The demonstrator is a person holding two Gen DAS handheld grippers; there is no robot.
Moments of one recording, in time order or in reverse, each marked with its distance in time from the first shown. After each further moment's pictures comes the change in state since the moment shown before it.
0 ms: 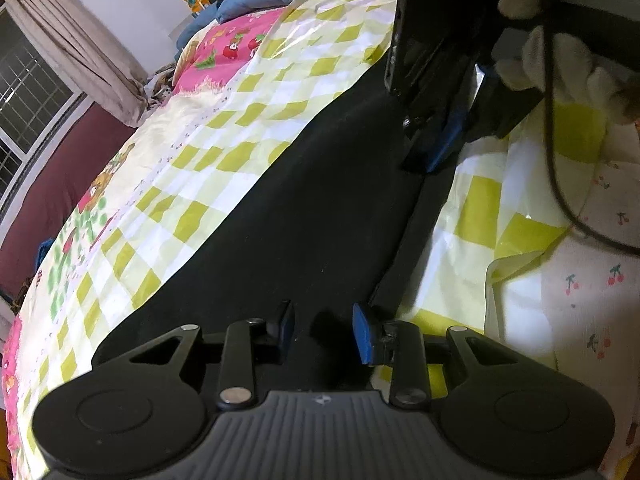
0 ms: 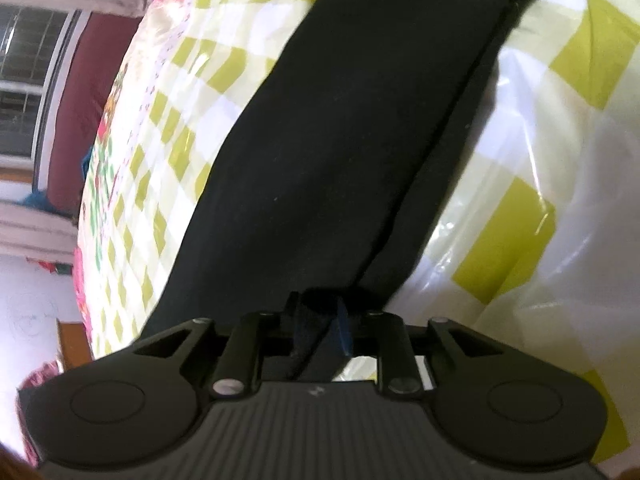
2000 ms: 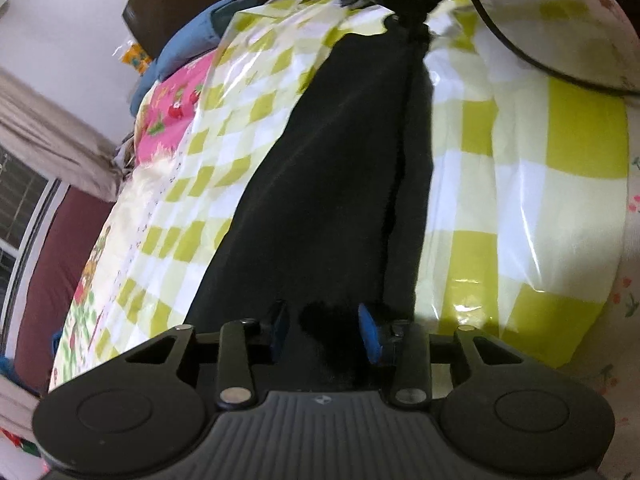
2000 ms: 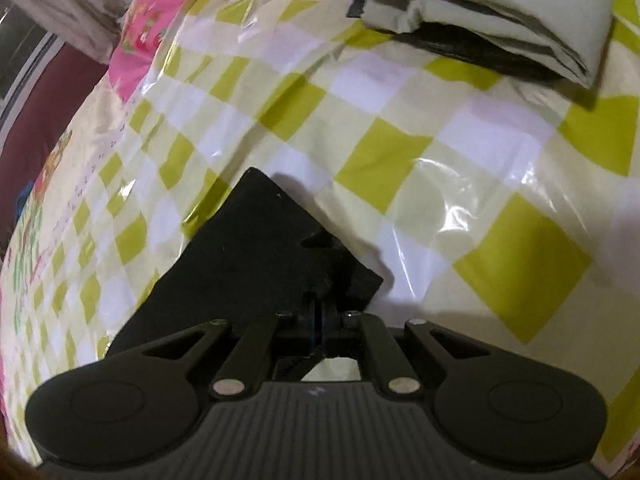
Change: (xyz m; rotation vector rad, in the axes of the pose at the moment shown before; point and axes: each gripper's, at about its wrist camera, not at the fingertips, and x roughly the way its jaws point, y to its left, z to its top) left arm 0.051 -0.050 0.052 0.261 -0.057 0.021; right arm -0.077 -0.031 0.107 -0.186 -0.268 -0.281
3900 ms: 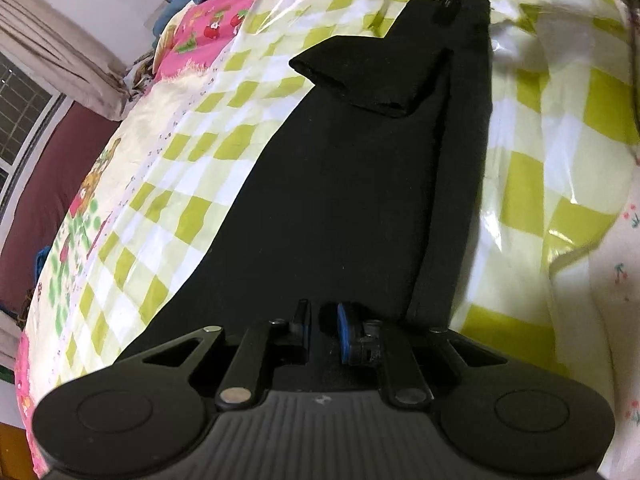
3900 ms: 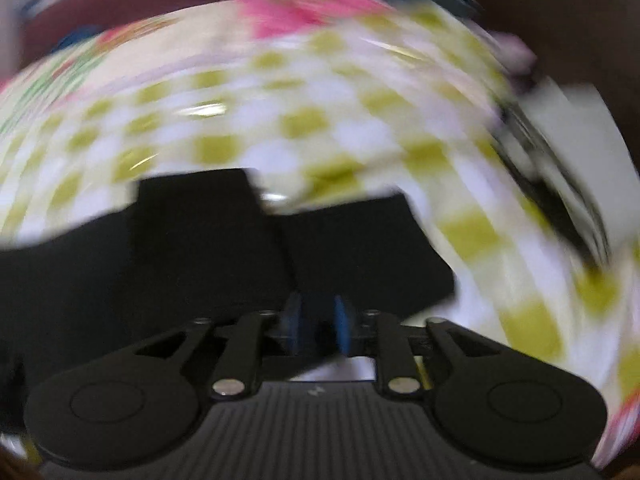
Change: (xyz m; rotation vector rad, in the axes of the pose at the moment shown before) left arm -0.021 0.056 -0.046 -0.166 0.158 -0.049; right arm -0.019 0.126 -0.099 -0.798 -0.129 -0.145
